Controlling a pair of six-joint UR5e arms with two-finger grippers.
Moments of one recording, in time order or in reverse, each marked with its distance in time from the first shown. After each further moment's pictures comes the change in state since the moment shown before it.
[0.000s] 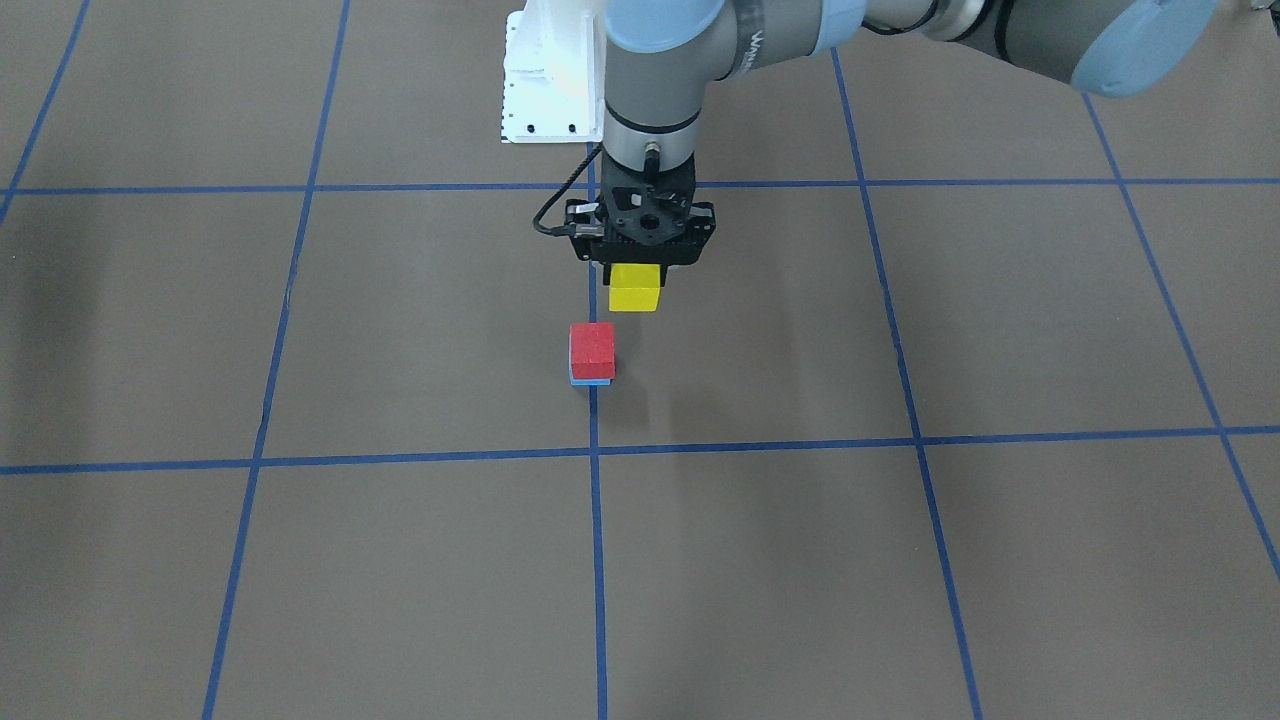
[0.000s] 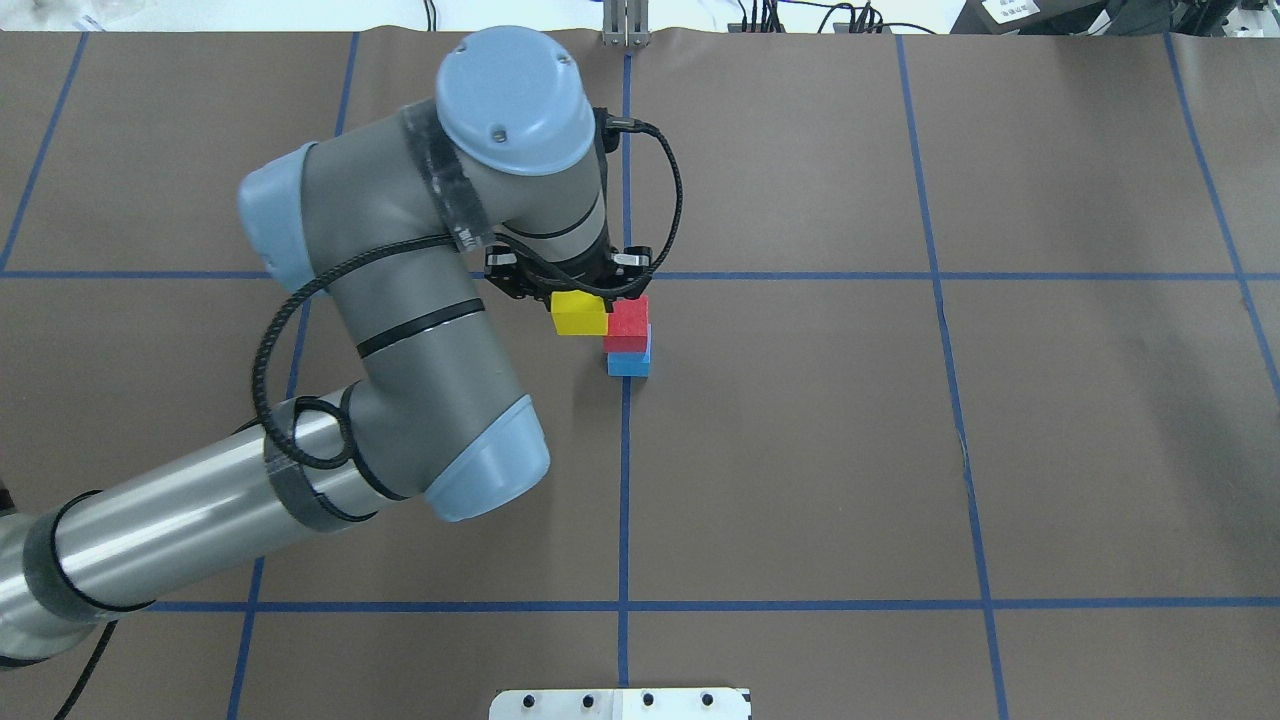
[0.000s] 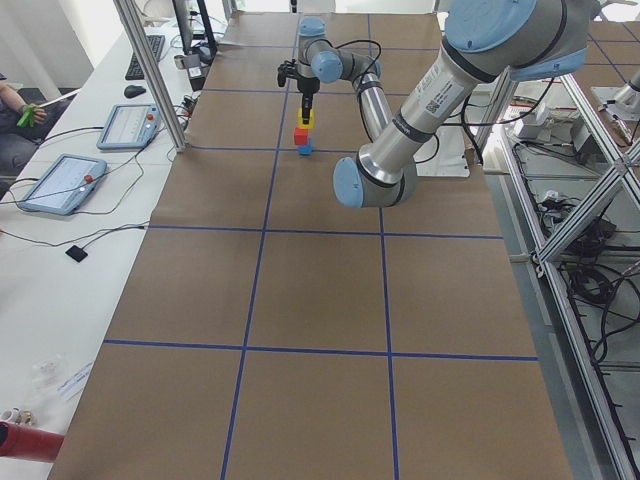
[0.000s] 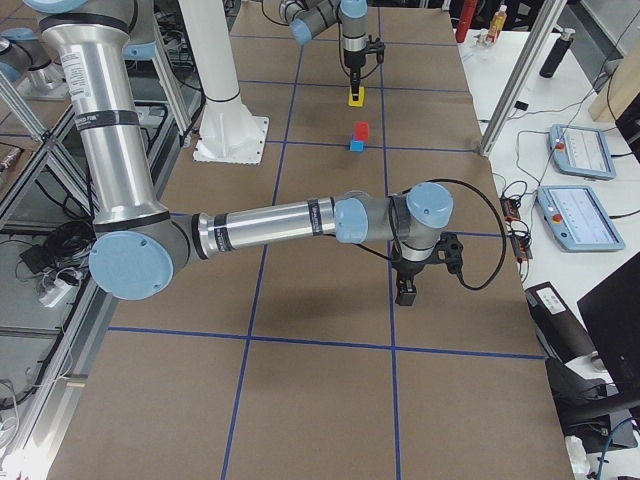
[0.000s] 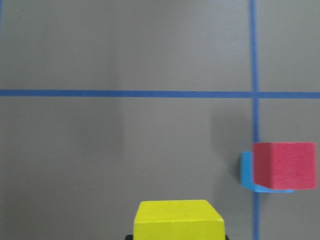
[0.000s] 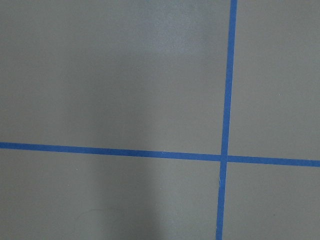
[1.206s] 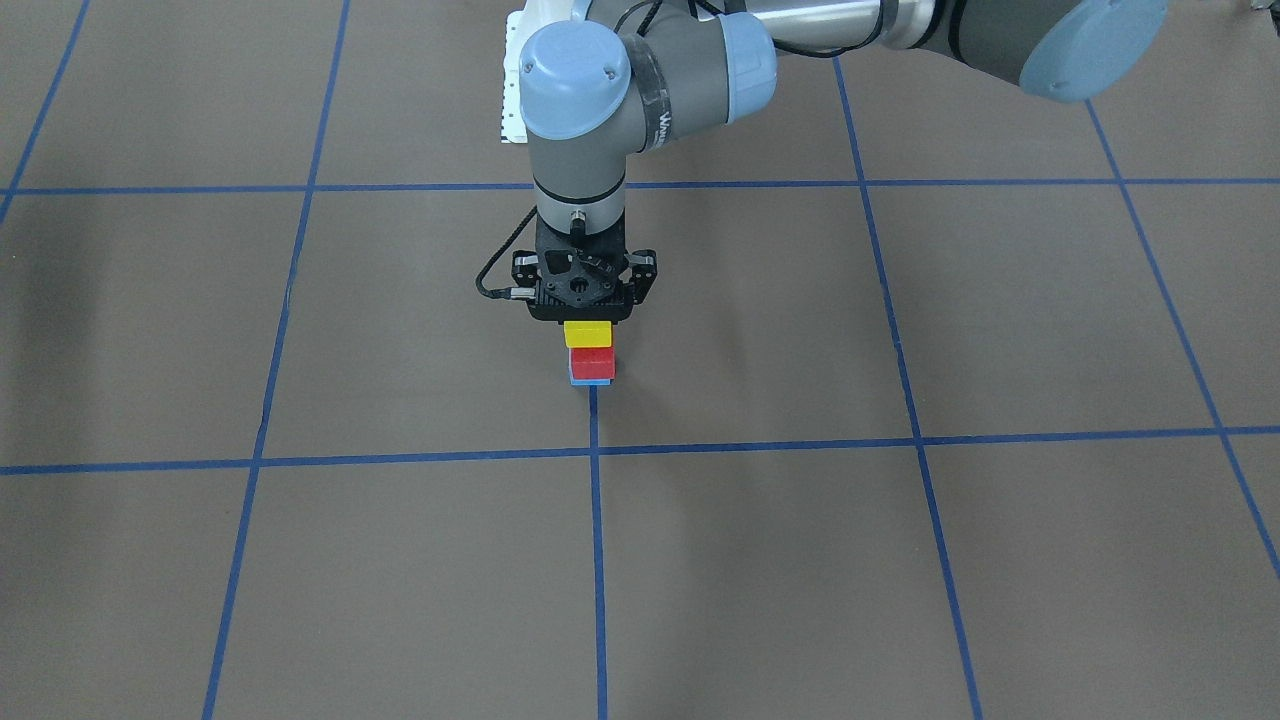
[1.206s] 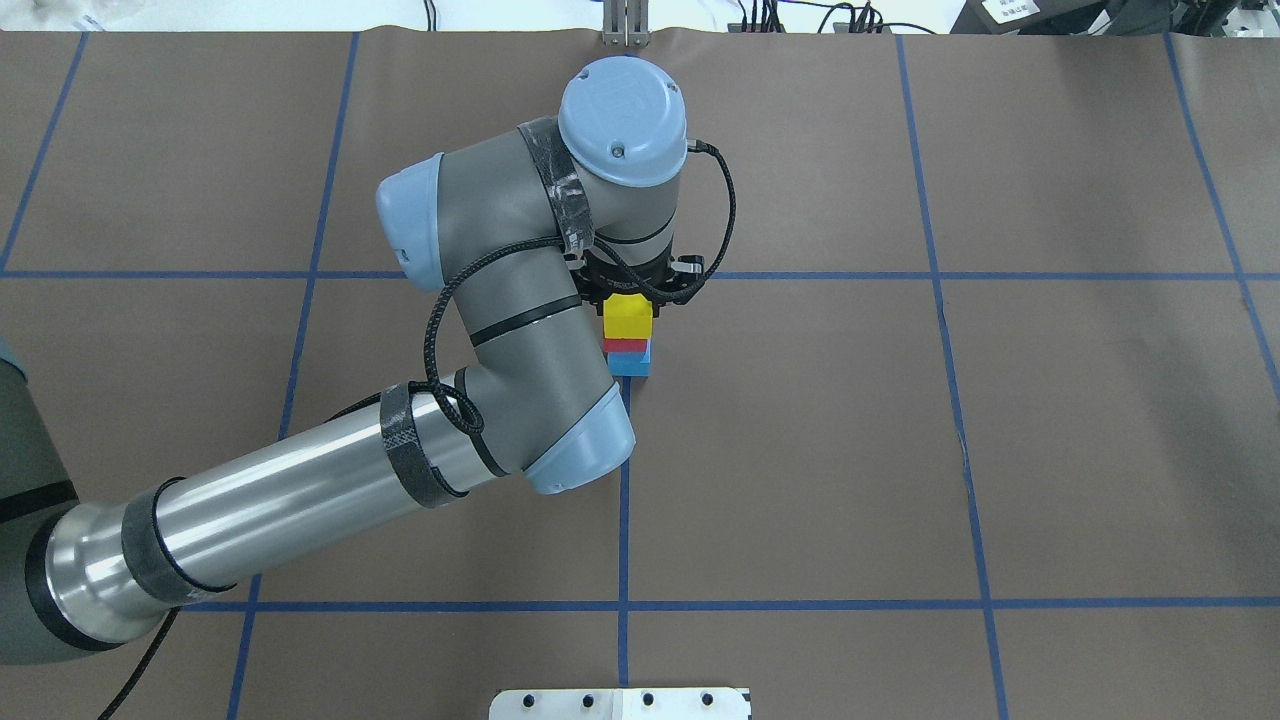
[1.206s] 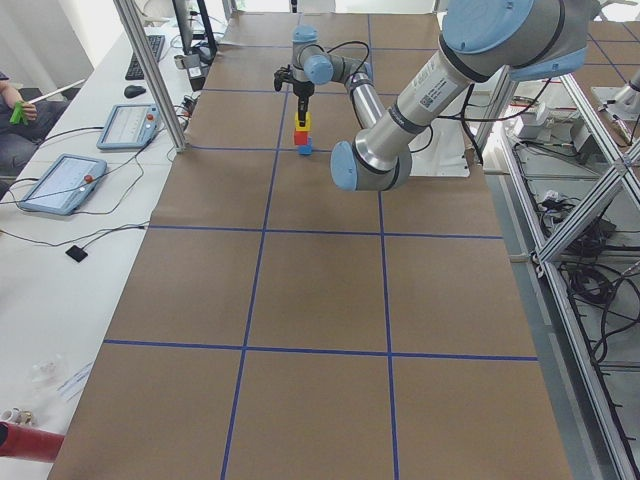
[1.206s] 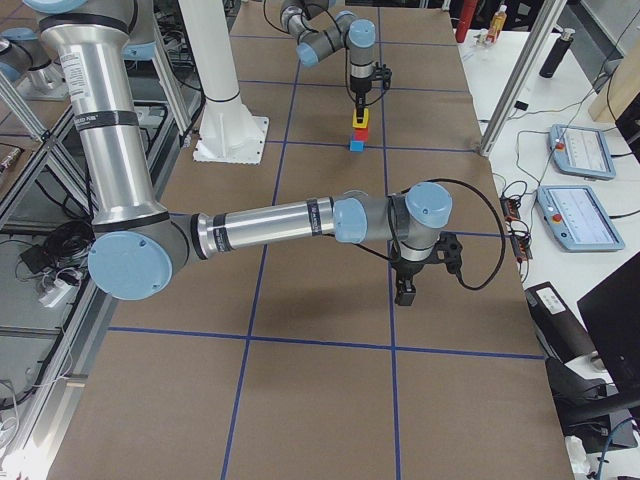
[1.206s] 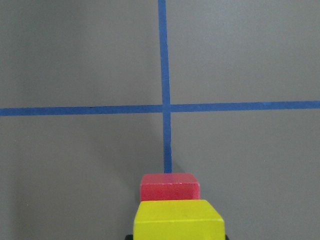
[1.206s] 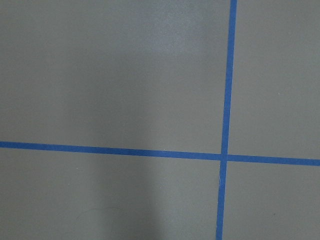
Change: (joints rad) left arm 0.025 -0.067 0.183 -0.089 0.008 -0.007; right arm 0.000 -0.003 0.005 -0.002 0.000 0.000
